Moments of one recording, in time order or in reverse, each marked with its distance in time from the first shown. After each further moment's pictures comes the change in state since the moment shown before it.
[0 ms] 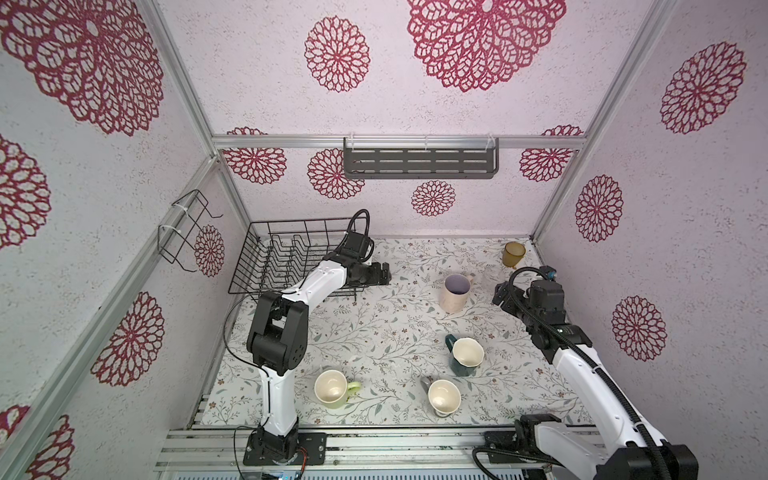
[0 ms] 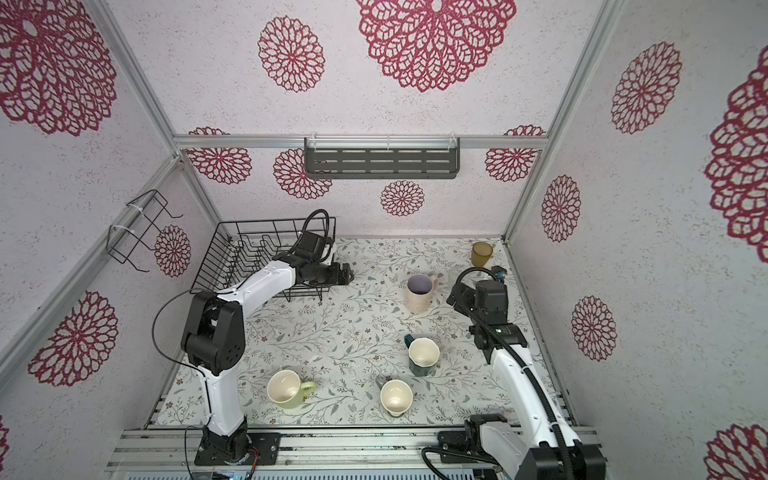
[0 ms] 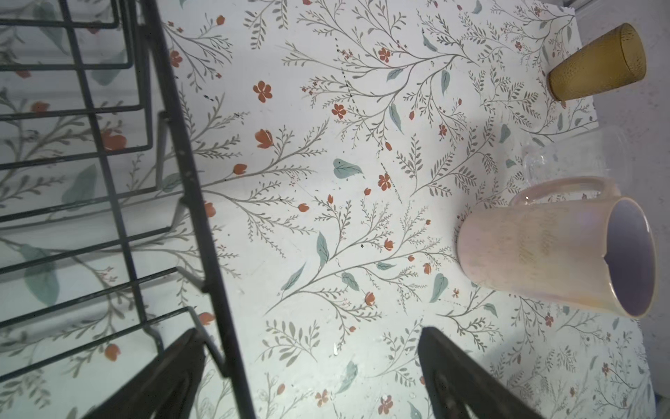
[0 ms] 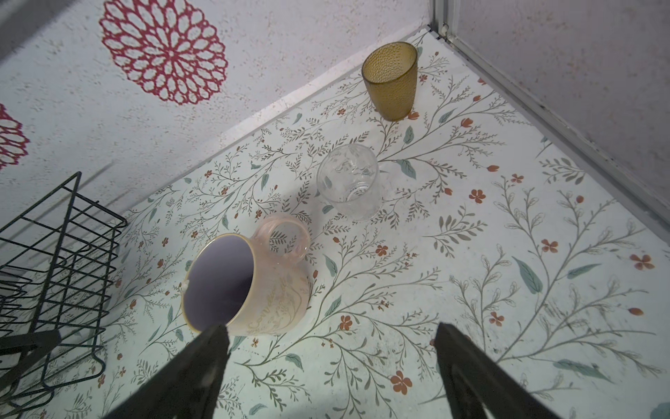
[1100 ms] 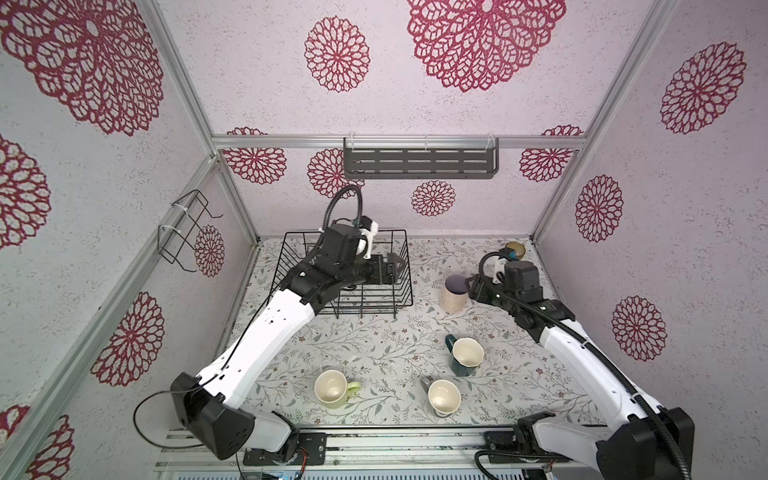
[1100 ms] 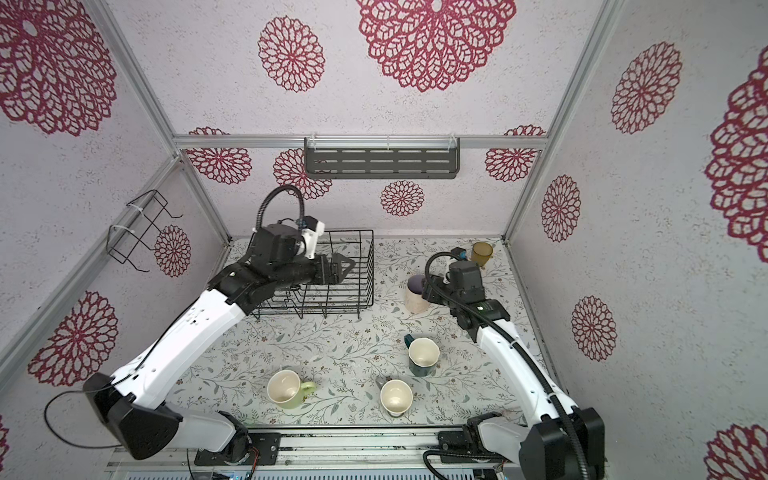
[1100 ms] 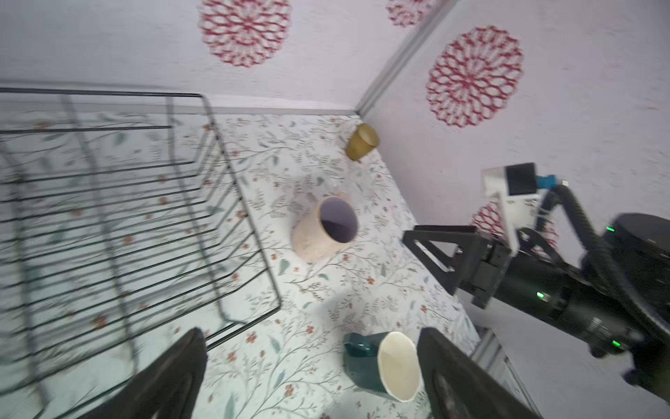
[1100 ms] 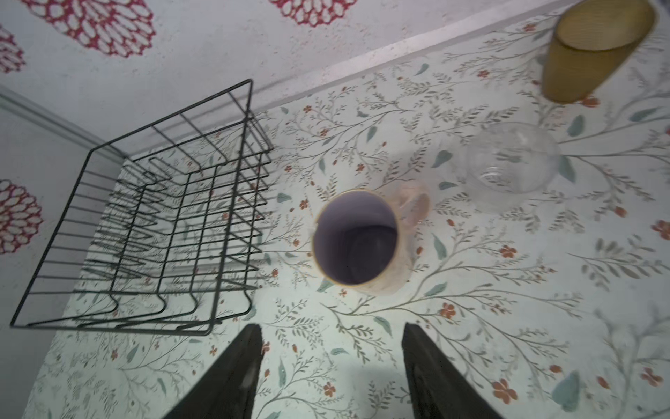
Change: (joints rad) left arm -0.122 -0.616 -0.125 -0.092 -0.074 -0.101; right arm 0.245 0.201 0.258 -0.111 -0.136 -0.066
